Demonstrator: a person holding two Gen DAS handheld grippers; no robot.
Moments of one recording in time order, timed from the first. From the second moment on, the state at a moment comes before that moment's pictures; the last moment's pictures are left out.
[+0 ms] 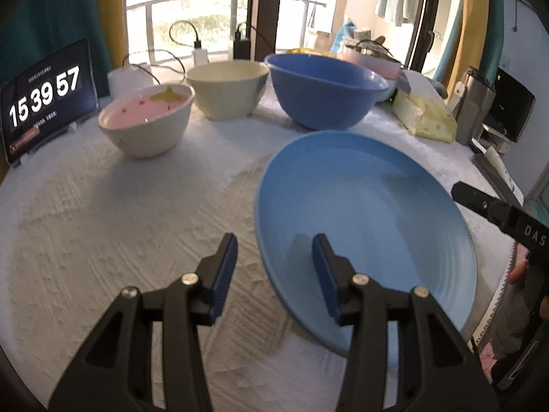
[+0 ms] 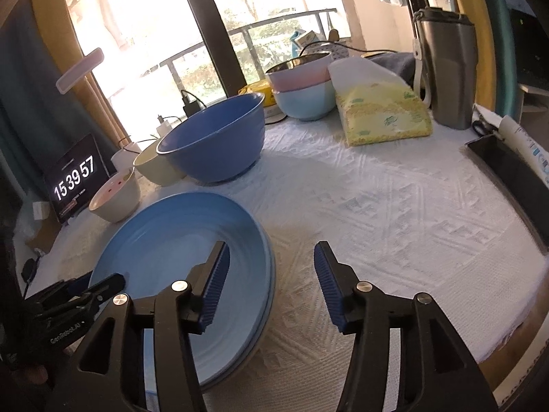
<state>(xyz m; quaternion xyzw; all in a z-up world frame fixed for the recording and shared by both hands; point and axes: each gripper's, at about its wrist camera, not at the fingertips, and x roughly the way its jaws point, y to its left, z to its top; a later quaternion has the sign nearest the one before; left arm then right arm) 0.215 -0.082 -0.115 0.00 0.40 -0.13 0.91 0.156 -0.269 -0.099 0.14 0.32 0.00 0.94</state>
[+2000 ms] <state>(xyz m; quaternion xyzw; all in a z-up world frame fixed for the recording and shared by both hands) 0.209 -0.009 -0.107 -0.12 0.39 -0.13 0.90 0.185 -0.198 -0.100 0.12 0.35 0.06 0.93</state>
